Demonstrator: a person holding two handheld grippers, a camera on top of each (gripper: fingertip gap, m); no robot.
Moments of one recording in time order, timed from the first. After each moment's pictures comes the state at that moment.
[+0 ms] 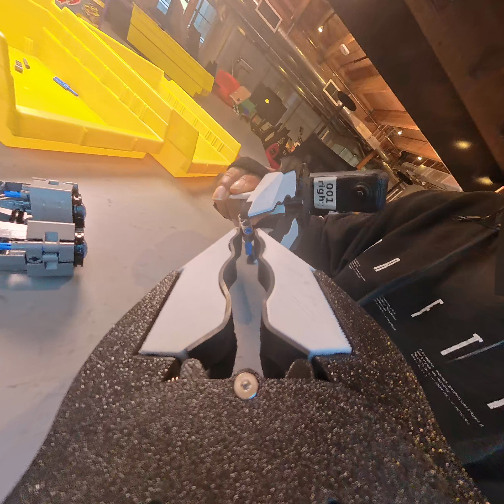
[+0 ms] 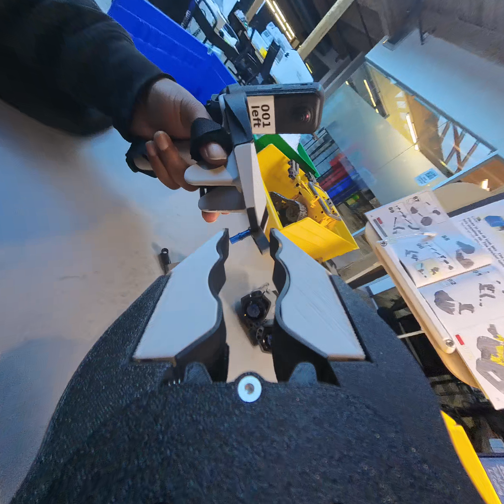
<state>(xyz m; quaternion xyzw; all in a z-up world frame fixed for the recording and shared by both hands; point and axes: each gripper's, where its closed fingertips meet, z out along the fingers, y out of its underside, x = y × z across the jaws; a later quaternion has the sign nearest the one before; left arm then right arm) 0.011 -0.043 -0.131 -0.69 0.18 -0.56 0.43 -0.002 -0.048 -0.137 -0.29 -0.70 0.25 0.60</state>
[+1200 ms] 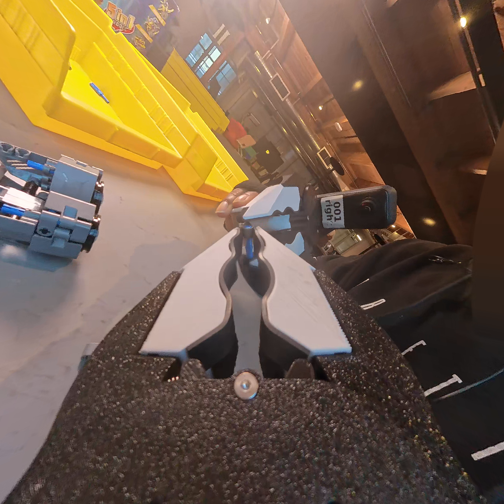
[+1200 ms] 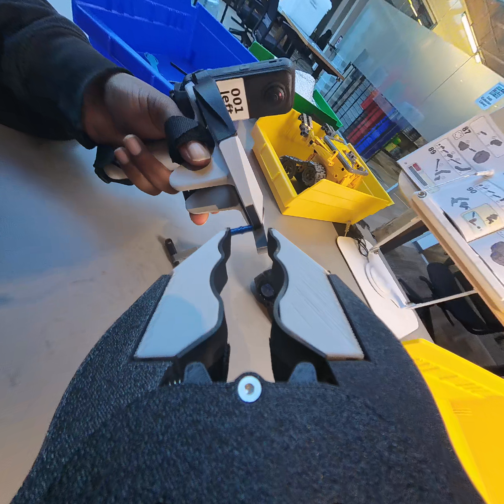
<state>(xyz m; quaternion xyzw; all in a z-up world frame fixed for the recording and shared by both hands) 0.005 -0.023 -0.139 -0.67 0.06 -0.60 0.43 -0.007 -0.029 -0.149 -0.39 -0.71 0.27 0.53</state>
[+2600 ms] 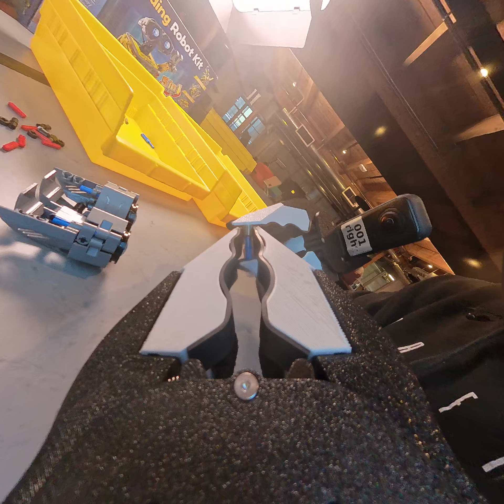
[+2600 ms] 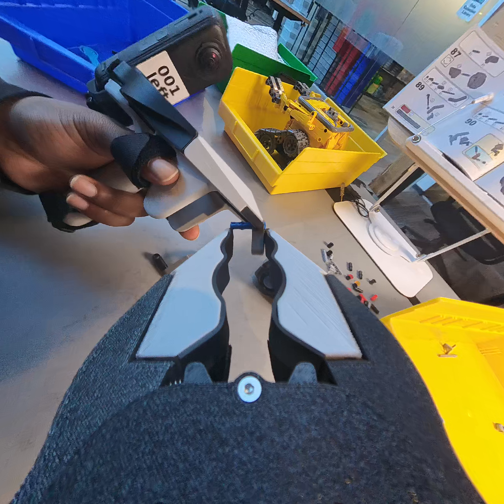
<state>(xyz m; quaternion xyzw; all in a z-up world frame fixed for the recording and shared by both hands) -0.004 -0.009 -0.138 -0.66 0.00 -0.56 0.50 -0.020 -0.013 -0.154 -0.50 -0.65 0.27 0.52</state>
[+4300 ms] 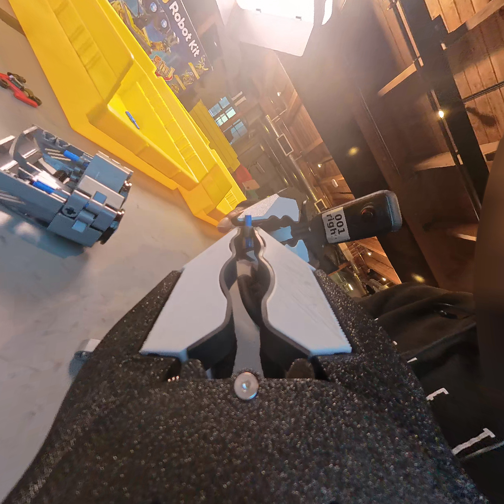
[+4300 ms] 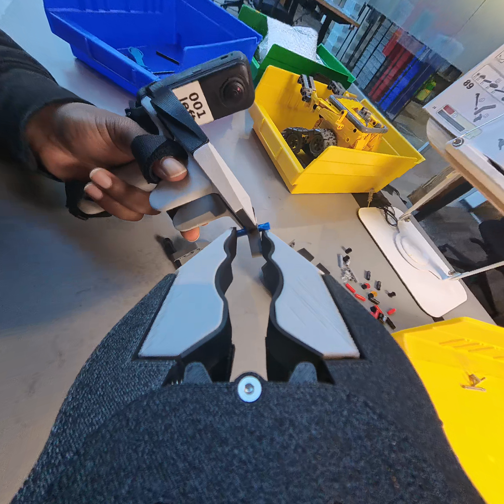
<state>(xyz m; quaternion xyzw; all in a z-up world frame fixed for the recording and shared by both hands) 0.000 -0.007 -0.150 -0.64 -0.04 -0.62 0.46 -0.015 -0.009 -0.160 -0.46 -0.69 0.30 0.47</state>
